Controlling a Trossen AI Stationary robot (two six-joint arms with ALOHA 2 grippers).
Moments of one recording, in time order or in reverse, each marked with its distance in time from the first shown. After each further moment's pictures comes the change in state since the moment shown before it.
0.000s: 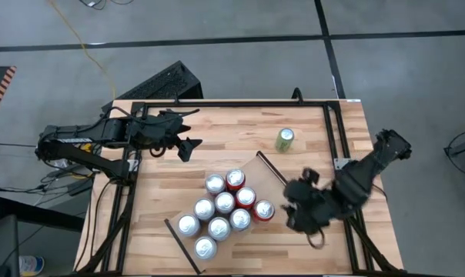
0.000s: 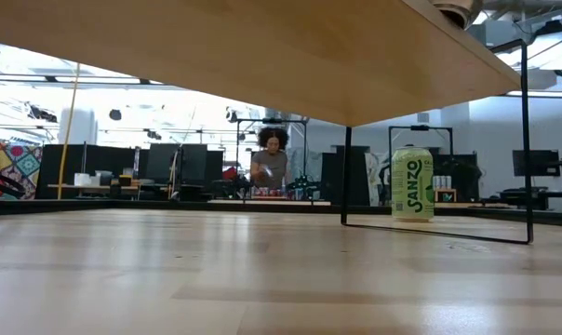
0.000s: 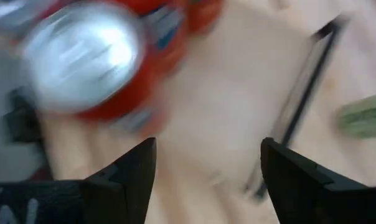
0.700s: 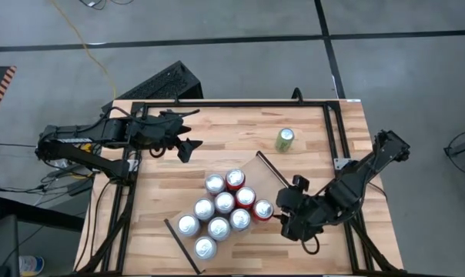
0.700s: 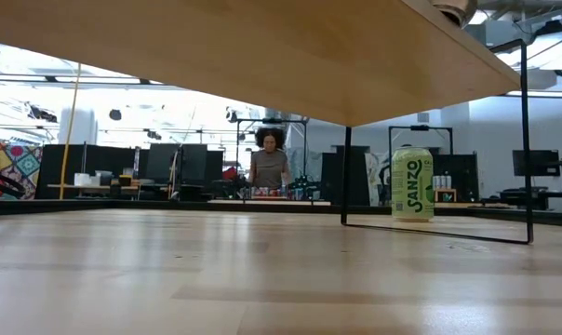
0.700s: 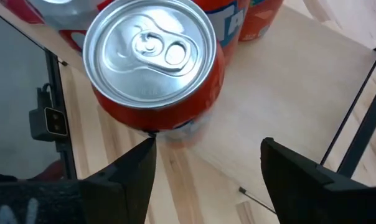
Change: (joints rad) left arm 0.000 0.000 0.000 0.000 0.019 -0.004; right arm 0.012 0.020 -0.075 0.202 -0.013 -0.095
